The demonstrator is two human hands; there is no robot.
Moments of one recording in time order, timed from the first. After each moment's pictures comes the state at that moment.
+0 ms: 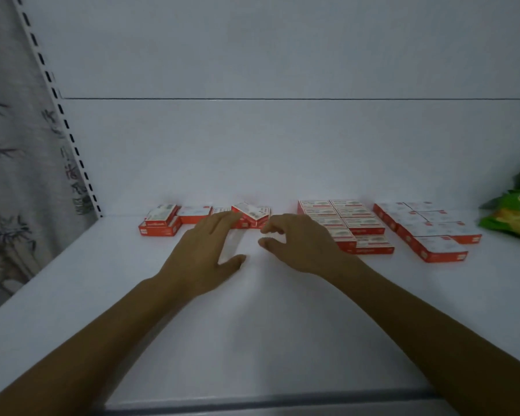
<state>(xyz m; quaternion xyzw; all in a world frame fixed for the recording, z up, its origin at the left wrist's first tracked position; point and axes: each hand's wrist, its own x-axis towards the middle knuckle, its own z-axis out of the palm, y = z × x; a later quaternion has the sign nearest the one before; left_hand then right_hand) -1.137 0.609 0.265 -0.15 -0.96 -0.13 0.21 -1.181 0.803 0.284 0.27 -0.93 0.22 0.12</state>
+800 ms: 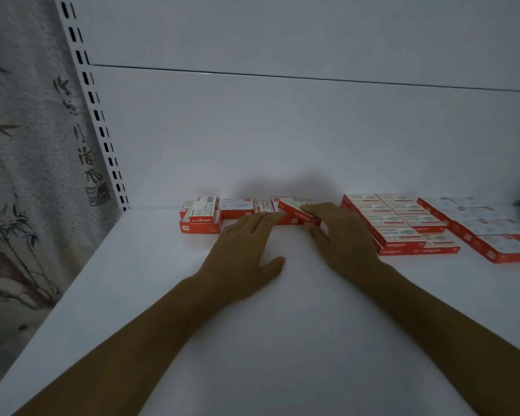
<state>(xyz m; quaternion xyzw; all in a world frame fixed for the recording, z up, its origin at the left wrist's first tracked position) -1.159 0.553 0.246 -0.23 -0.93 -0.18 0.21 -1.214 0.752 0.246 0.22 -0.91 0.19 0.30</state>
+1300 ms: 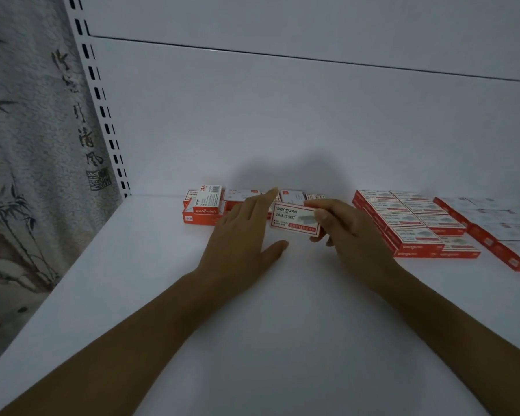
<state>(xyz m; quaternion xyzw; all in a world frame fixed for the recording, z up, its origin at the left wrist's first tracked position) -1.166 0.552 0.243 -0.16 -0.93 -0.24 0.24 -1.189 0.740 0.262 0.25 -0.84 0.47 0.14</state>
